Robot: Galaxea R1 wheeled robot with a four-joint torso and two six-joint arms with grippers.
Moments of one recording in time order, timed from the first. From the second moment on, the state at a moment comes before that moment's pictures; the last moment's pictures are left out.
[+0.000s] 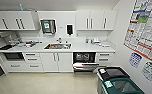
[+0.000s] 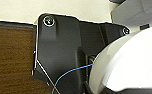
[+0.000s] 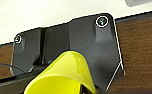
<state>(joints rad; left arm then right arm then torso) 1.55 2.84 -2.59 0.76 -0.24 -0.75 -1.50 2.87 -2.56 -0.22 0.11 0.31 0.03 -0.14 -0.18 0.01</state>
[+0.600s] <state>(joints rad) 1.55 2.84 -2.59 0.76 -0.24 -0.75 -1.50 2.86 -2.56 -0.22 0.11 0.31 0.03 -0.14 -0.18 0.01</state>
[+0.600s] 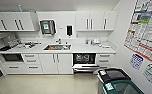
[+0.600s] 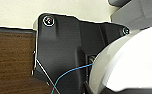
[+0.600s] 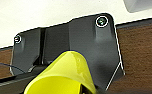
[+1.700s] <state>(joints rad) 1.57 2.84 -2.59 0.76 -0.24 -0.75 -1.52 2.87 -2.56 -0.22 0.10 0.31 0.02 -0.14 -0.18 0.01</state>
